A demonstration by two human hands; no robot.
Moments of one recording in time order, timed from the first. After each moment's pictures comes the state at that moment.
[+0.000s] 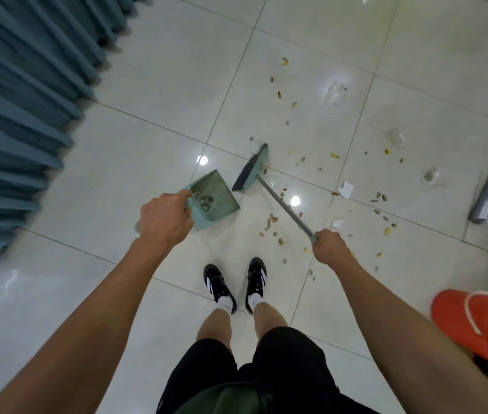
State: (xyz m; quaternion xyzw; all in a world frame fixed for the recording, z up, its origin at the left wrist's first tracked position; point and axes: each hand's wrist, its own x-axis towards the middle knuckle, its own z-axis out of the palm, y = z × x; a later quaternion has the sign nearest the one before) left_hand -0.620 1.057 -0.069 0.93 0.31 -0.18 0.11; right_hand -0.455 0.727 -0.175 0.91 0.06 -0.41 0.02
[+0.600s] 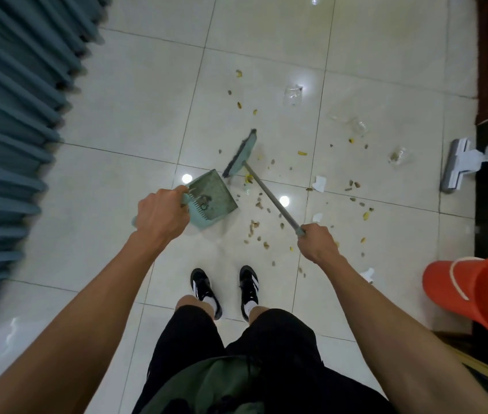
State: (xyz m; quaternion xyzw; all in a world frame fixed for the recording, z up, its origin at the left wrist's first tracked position) left_hand -0.532 1.010 -0.039 0.96 0.22 -0.16 0.09; right_hand -0.435 0.682 -0.139 0.92 0.00 -0.38 -0.11
